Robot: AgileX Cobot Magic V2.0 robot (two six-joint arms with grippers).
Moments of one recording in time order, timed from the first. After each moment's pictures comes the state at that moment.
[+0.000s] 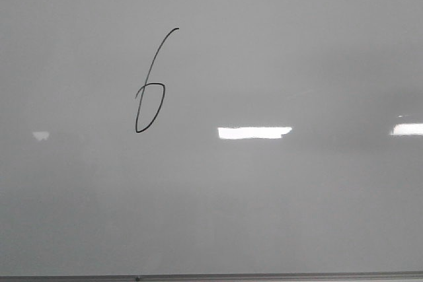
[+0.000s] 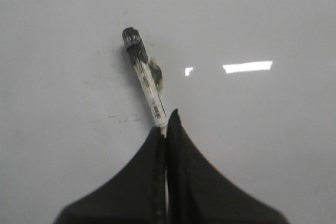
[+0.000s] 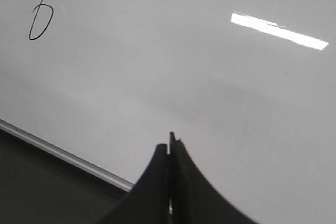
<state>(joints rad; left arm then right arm) -0.04 -0.01 0.01 0.04 0.21 0.01 0.38 0.35 -0.47 -0.04 0.59 -0.04</state>
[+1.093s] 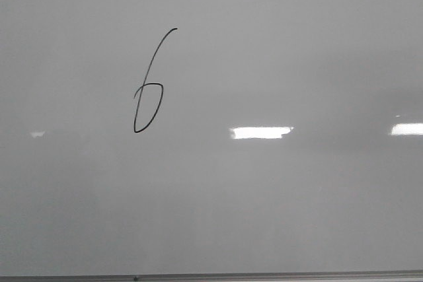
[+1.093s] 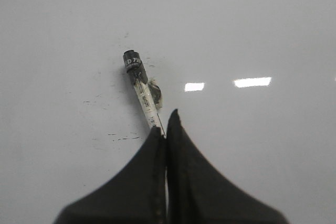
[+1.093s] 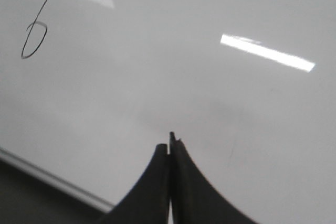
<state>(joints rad) -0.04 -0.01 0.01 0.04 0.18 0.01 0.33 0.29 -0.40 -0.05 0.46 -0.05</state>
